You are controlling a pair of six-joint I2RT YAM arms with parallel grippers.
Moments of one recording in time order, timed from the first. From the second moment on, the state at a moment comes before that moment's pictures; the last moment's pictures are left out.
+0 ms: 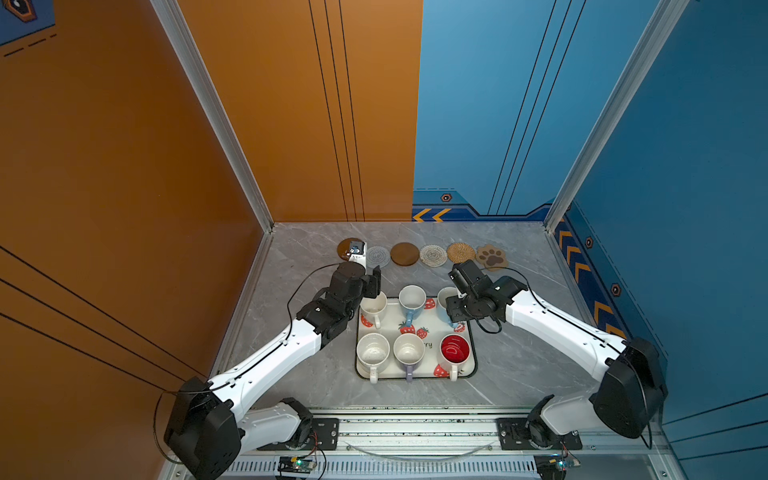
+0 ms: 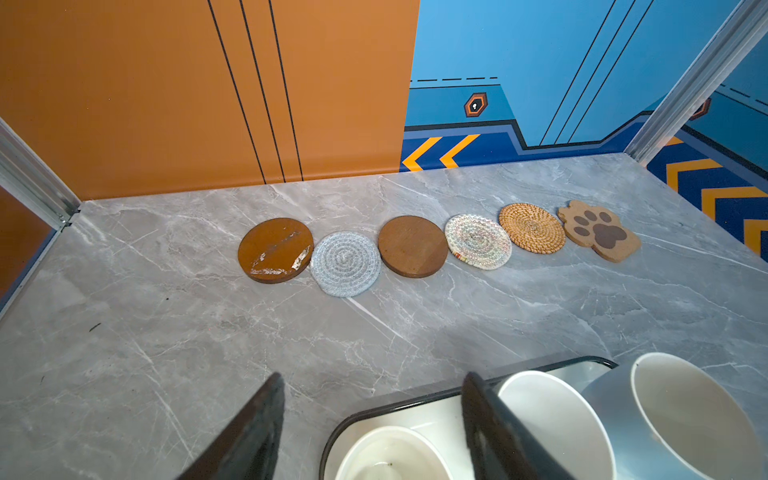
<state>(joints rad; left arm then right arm) -0.58 1.18 0.87 -0.08 -0.36 -0.22 0.64 1.46 1.15 -0.85 0.14 0.40</state>
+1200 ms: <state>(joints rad) -0.55 1.15 0.84 -0.05 -0.36 -0.23 0.63 1.63 1.17 -0.85 0.10 0.41</state>
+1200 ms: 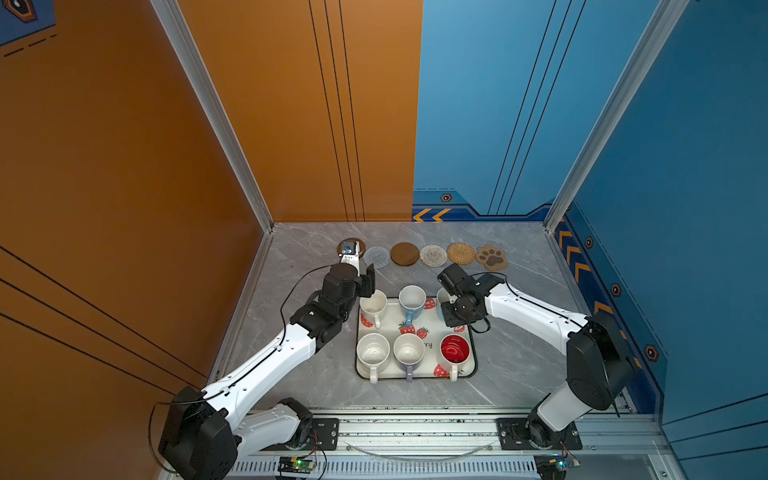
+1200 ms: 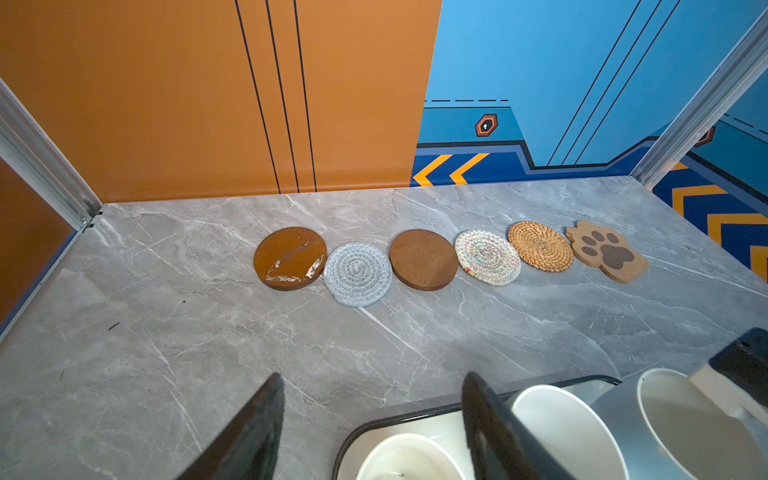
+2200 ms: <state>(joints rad) -0.51 1.10 0.79 -0.05 -0.36 -0.23 0.63 1.63 1.25 -0.91 0.13 0.42</state>
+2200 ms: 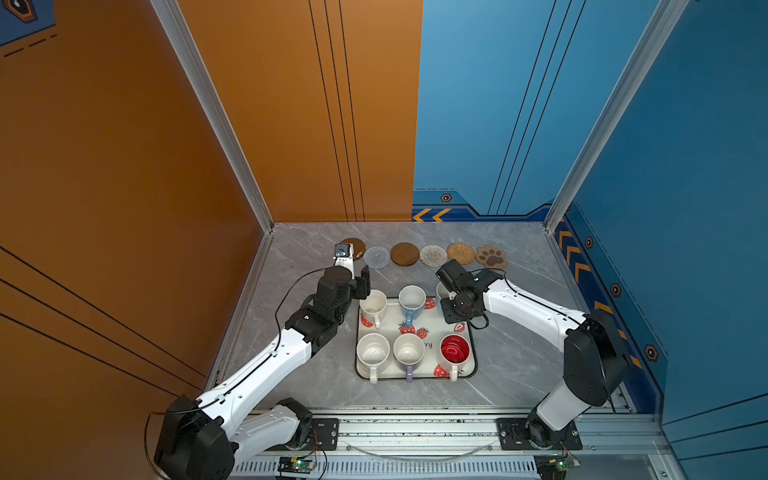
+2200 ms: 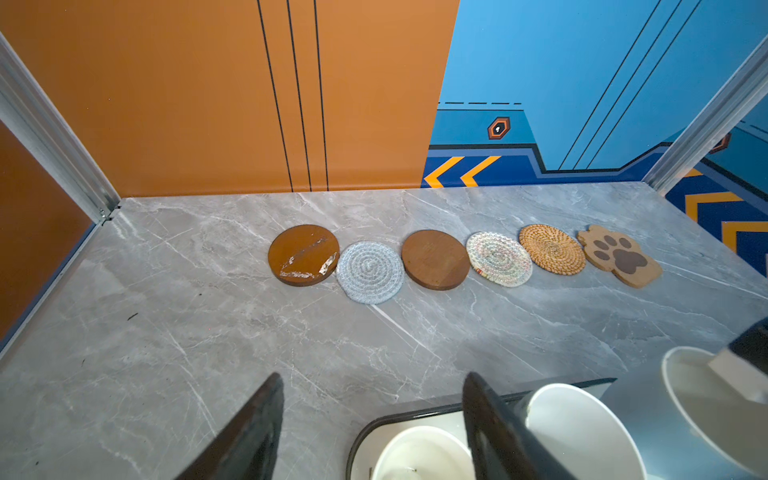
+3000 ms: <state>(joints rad) -0.44 1.00 0.74 -0.04 -0.32 -0.26 0.31 1.76 1.69 -0.99 0.04 0.29</state>
